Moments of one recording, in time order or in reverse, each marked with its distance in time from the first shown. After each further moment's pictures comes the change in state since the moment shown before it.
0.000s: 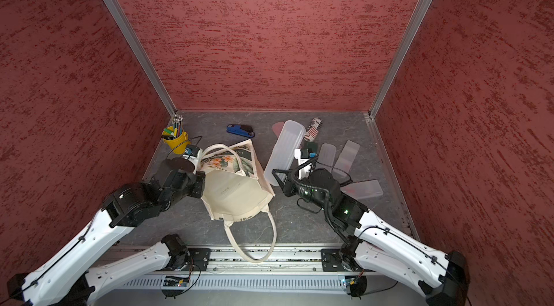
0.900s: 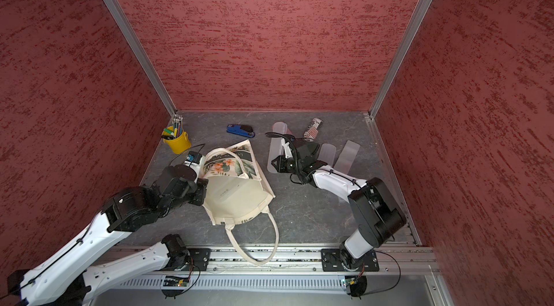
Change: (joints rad) left arm -0.086 -0.013 -0.037 -0.024 0.026 -0.075; right arm -0.300 0.766 0.258 0.055 -0.277 -0.210
